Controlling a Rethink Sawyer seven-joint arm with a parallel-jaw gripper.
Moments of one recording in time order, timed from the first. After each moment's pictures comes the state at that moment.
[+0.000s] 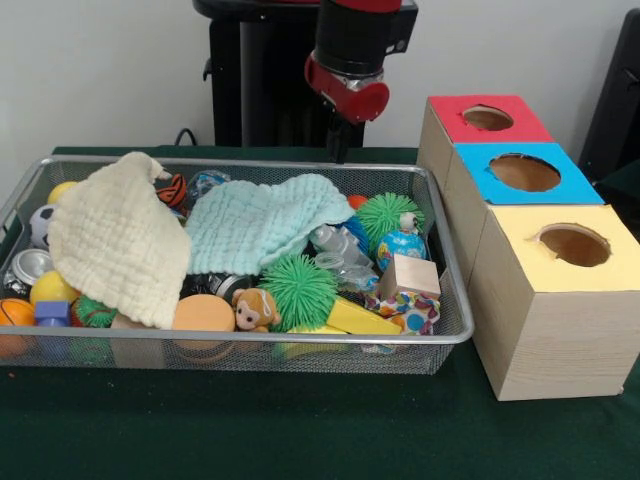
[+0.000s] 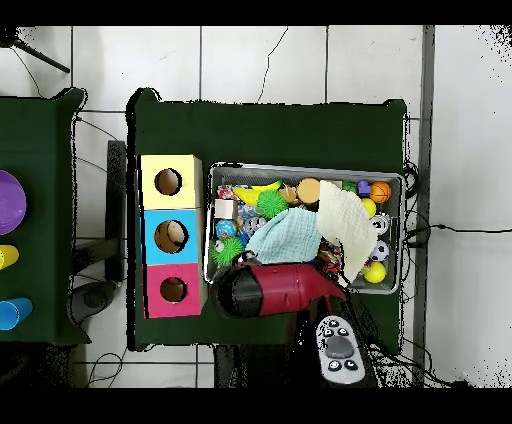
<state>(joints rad) -0.26 -0.72 0.05 1.92 -0.38 0.42 2.86</state>
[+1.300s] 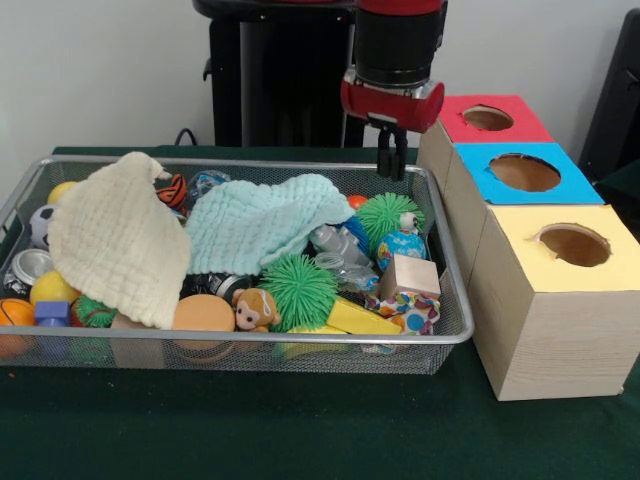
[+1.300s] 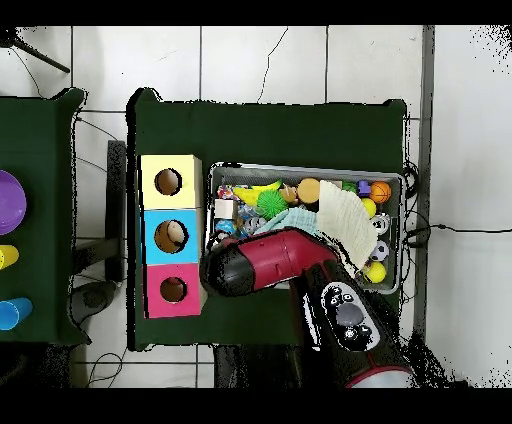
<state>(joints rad) -0.40 -0.76 0.35 1.90 -0.49 0.48 2.61</state>
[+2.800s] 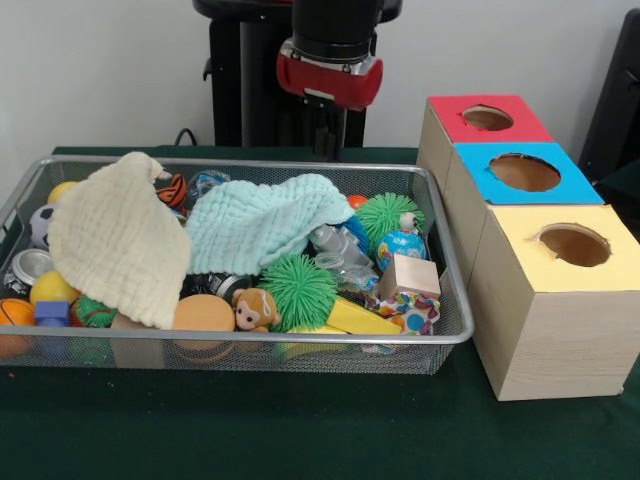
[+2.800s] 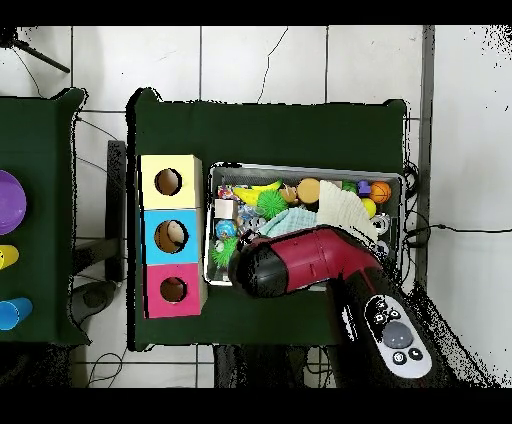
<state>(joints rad) -0.54 -0.83 0.42 1.90 -0.60 0.60 2.54</state>
